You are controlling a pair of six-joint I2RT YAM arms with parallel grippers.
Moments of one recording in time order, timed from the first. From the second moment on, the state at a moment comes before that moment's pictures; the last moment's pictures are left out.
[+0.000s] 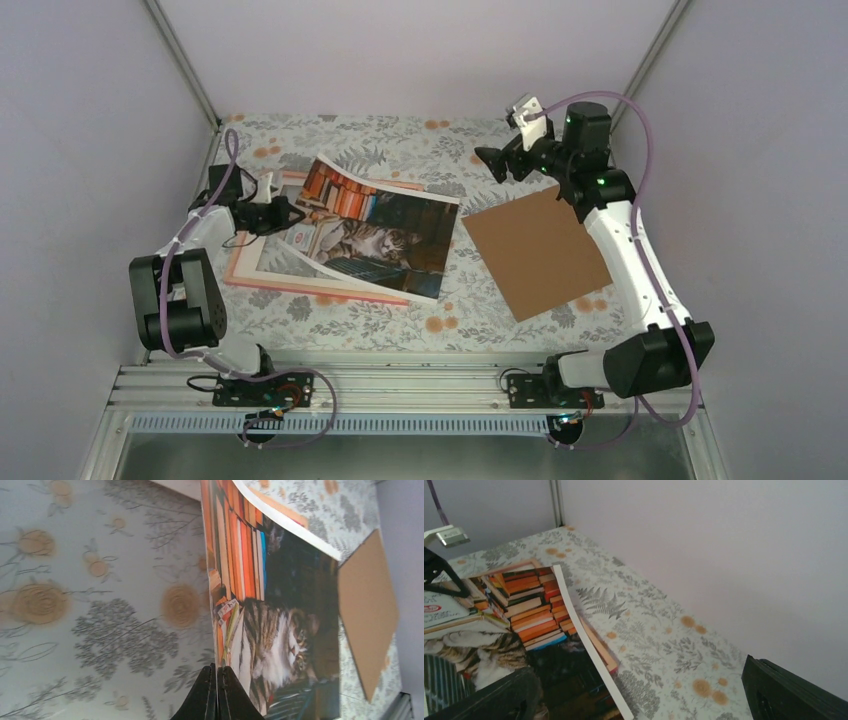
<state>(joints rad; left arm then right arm) 0.18 1.55 0.97 -0.48 0.75 -0.14 0.19 1.34 1.42 -0.44 -0.50 -0.35</state>
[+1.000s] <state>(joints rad) 0.04 1.58 1.48 -0.32 0.89 -0.81 0.63 1.44 1.31 -0.29 -0.32 -0.45</state>
